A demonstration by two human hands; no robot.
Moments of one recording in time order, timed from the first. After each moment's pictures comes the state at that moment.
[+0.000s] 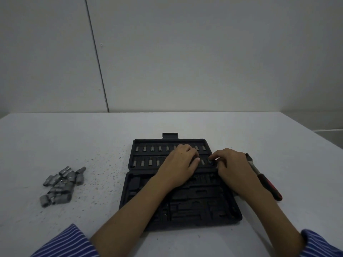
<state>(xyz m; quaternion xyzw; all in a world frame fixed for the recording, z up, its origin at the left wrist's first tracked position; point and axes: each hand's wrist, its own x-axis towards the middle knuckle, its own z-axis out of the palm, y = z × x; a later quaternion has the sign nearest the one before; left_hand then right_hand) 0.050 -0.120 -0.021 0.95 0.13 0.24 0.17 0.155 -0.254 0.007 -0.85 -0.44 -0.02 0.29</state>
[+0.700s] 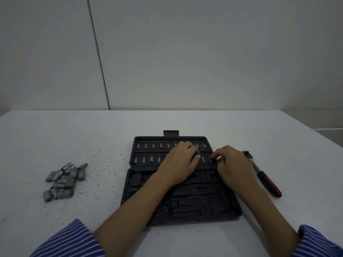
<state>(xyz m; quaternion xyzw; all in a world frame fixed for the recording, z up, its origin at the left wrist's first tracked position) 0.050 -0.120 -0.022 0.95 0.13 0.24 0.17 0.149 -0.253 0.004 -0.88 -0.41 -0.04 0.25</state>
